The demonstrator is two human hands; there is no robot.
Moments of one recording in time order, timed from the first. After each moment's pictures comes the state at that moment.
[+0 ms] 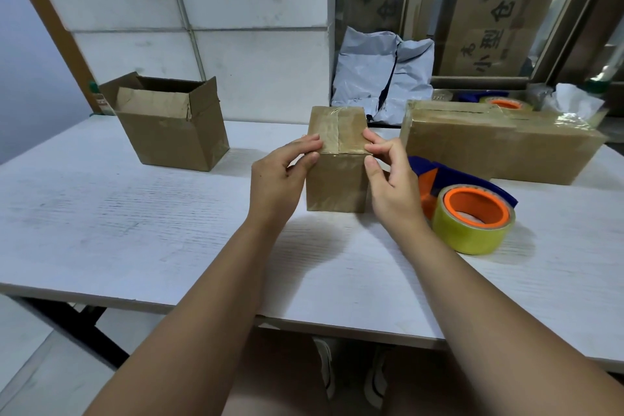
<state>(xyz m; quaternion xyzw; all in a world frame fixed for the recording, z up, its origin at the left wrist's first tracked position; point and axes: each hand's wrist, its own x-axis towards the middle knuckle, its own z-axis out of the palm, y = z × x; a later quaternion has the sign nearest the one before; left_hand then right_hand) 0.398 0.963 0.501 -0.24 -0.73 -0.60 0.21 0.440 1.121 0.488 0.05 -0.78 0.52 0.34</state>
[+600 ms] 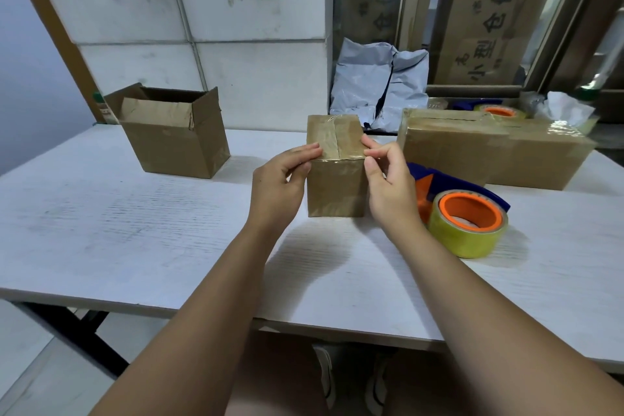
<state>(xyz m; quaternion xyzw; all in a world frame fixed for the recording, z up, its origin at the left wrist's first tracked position) 0.401 0.960 0.505 -0.26 -0.75 -0.57 0.20 0.440 1.119 0.497 0.00 -0.78 0.54 0.32</state>
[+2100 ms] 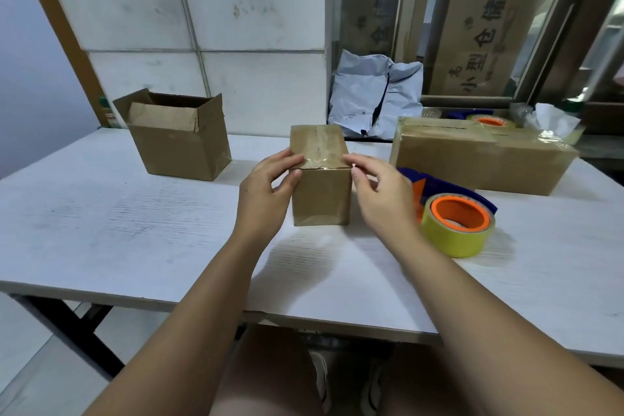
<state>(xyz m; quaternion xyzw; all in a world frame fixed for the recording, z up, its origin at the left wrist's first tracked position) 0.416 0.941 0.506 -0.21 -0.76 -0.59 0.17 0.466 1.106 0.516 -0.01 -0.83 0.45 0.33</state>
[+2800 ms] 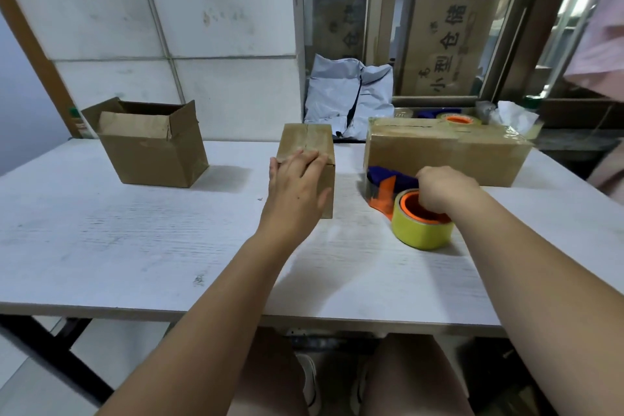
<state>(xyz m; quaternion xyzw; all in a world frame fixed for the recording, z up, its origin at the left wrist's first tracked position) 0.435 1.001 0.512 -0.30 -0.88 -0.25 0.26 0.477 1.223 0.546 -0.24 -0.97 0.01 -0.06</state>
